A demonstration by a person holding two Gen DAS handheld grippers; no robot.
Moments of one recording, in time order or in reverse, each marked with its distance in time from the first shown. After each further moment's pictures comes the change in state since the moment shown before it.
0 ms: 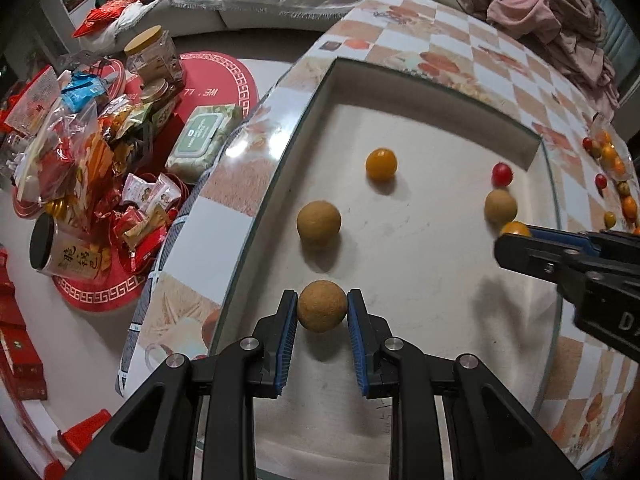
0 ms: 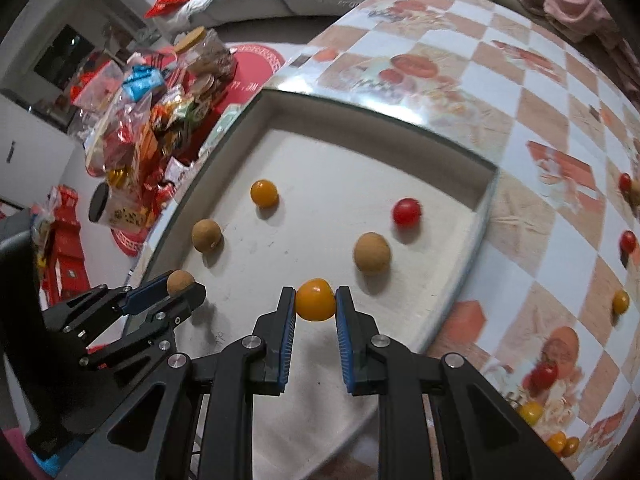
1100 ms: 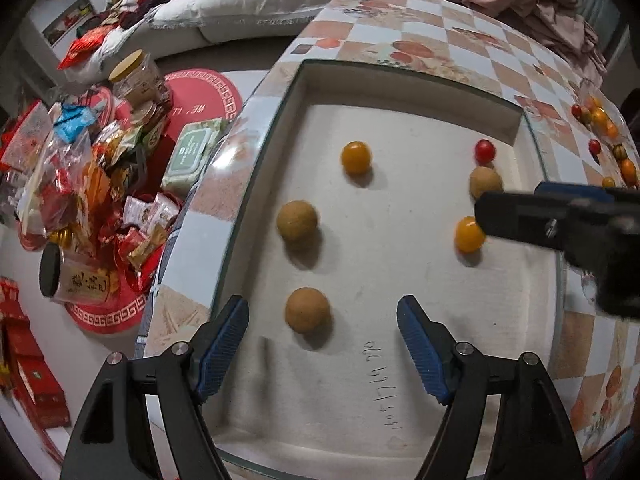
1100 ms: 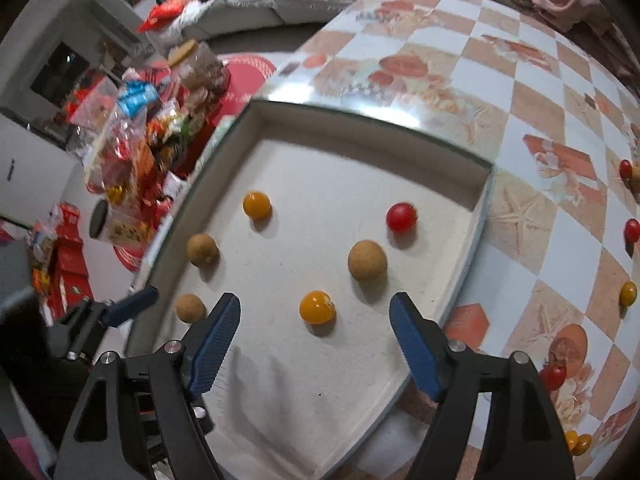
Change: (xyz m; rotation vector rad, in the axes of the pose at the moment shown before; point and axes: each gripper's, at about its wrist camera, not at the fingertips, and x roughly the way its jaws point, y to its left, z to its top) left arm -0.006 -0.019 0.000 0.123 -0.013 0.032; right arm -0.015 -0.014 0.000 0.079 -0.069 0.026
